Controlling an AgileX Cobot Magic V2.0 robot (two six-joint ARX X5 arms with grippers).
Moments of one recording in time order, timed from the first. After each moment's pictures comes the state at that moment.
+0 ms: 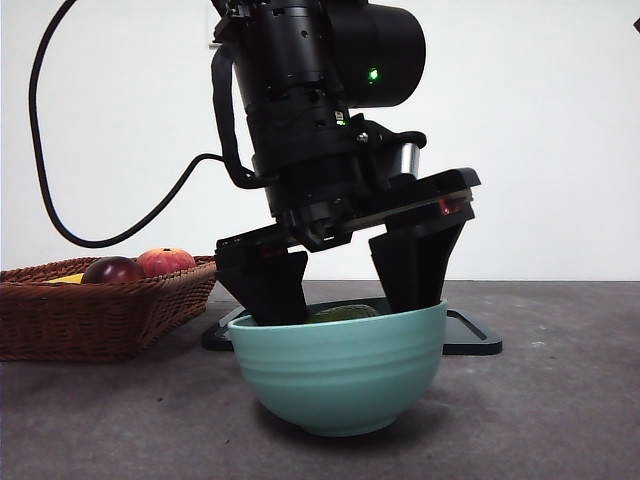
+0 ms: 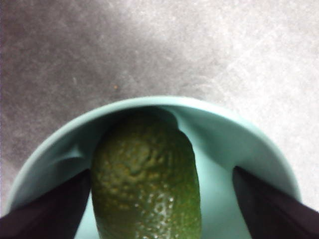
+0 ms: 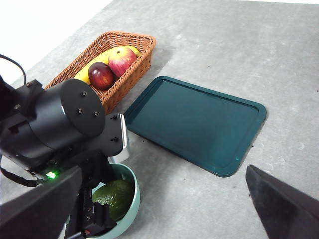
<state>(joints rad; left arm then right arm) -0.91 1.89 1.38 -0.80 0.14 -0.23 0.13 0.74 0.90 -0.69 -0.55 0.03</state>
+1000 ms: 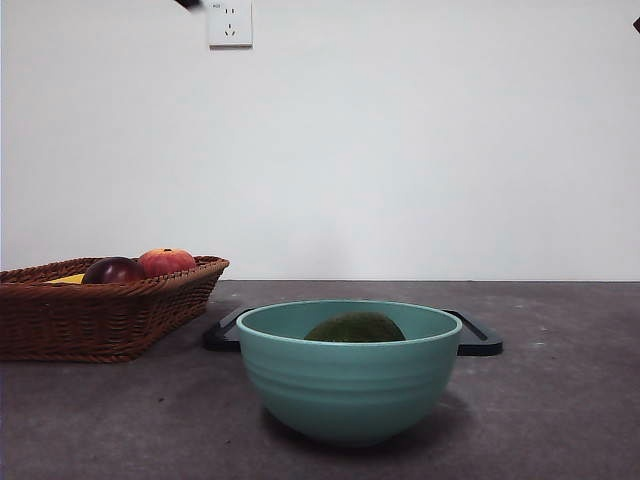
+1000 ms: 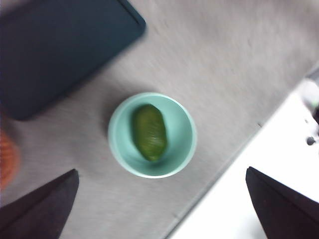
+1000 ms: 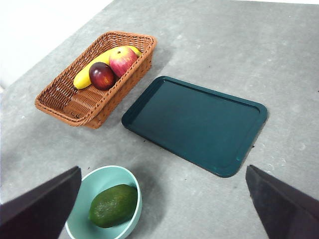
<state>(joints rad) -0.92 1.23 1.42 -1.08 0.03 -0.20 0.13 0.74 0.90 -0.69 -0.56 0.03</state>
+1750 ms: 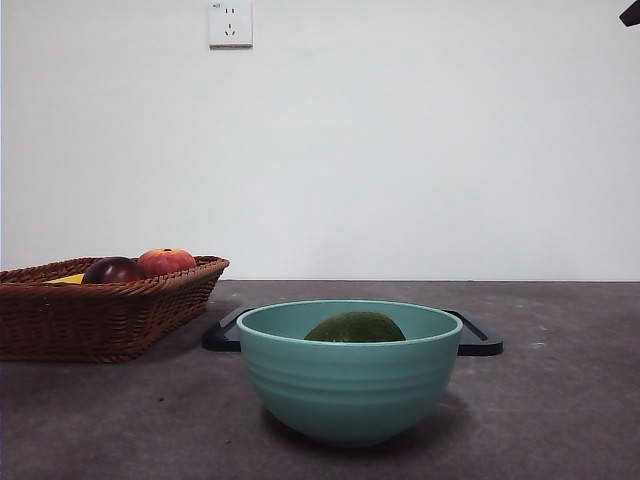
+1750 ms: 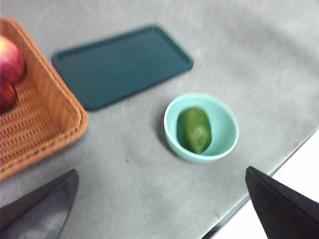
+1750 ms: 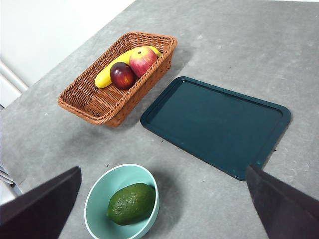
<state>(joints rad) -0.93 0.49 0.85 -0.89 -0.14 -0.25 0.13 0.74 0.90 -0.69 -0.63 0.03</state>
